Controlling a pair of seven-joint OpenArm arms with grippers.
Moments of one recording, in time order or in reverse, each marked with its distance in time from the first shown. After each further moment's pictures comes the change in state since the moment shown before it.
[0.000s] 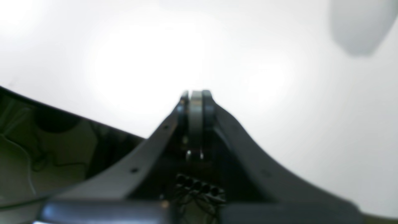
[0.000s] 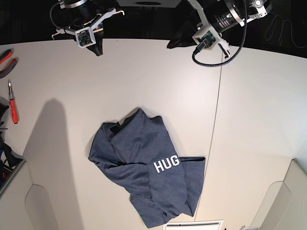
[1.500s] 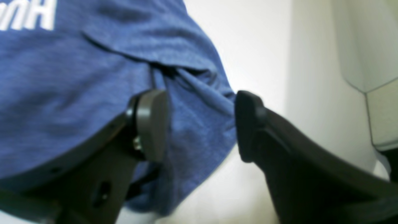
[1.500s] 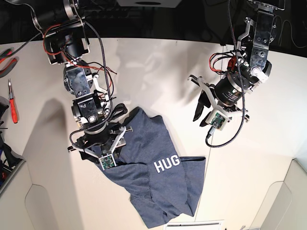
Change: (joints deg) left arm -28.5 0.0 0.2 -16.7 2.5 16.3 9.1; right arm 56.1 -11.1 -0.1 -41.4 -10.0 -0.7 -9.5
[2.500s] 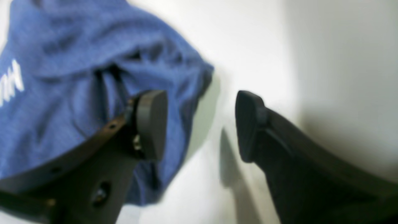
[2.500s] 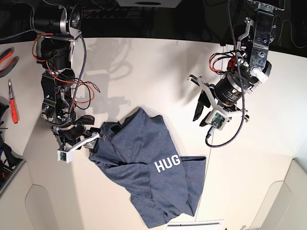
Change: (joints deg) left arm 0.0 0.0 0.0 0.0 0.0 0.0 0.1; right arm 1.8 -0.3 24.8 -9.3 22.5 18.0 -1.4
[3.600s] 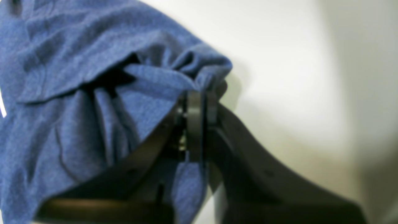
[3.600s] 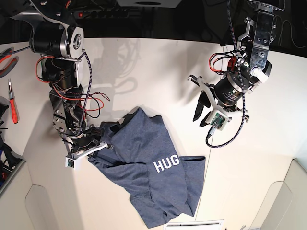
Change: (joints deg) left arm 0.0 0.0 0.0 0.0 -0.4 0.0 0.0; right arm 8.9 -1.7 0.0 -15.5 -0.1 -3.8 6.6
